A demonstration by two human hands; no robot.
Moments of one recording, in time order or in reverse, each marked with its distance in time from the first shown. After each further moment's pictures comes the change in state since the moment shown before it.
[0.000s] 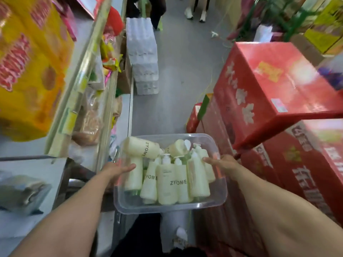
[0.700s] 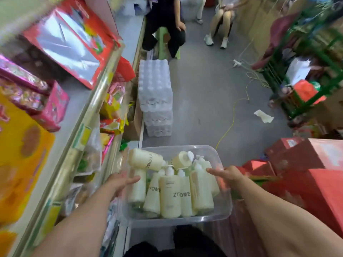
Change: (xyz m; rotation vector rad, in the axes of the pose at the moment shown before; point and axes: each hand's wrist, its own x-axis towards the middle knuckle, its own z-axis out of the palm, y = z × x) left_hand 0.260 0.337 -0.086 0.048 0.116 -0.093; right_hand 0.306 -0.363 -0.013 -0.170 -0.057 -0.014
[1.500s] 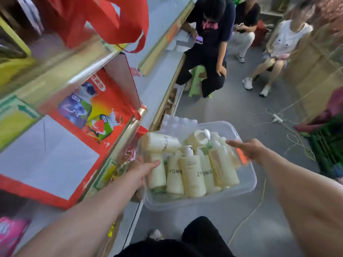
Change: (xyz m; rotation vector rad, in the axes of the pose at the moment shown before) left_hand 0.220 0.430 -0.112 -0.642 0.131 0.086; right_hand 0.271 -0.556 -0.132 -0.264 0.105 -0.267
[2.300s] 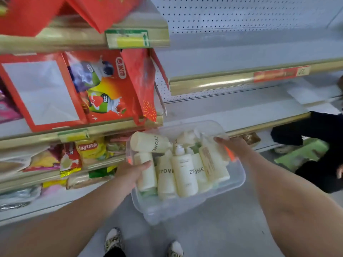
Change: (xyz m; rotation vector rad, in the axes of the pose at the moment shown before) left_hand 0.058 0.089 0.178 -0.652 0.879 -0.220; right_hand 0.330 -0.299 0.055 -0.525 -0.535 -0.718
